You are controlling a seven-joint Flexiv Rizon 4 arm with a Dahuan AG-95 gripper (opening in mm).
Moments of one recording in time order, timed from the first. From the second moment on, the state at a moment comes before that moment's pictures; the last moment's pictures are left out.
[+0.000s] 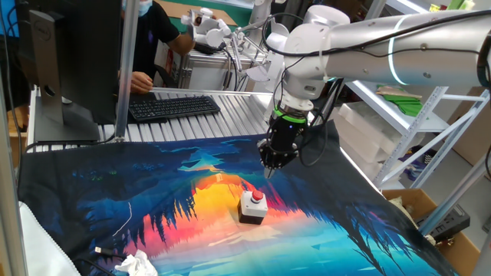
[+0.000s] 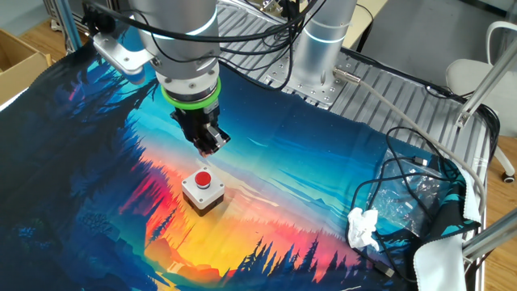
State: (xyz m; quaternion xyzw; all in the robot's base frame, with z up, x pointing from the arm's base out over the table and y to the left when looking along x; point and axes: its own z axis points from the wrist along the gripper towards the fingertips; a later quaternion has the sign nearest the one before) arm 0.565 -0.024 0.176 -0.12 -0.99 -0.02 0.06
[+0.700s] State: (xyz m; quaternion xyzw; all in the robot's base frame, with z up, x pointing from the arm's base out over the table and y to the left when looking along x) arm 0.564 -0.023 0.181 -0.12 -0.99 -0.01 0.06
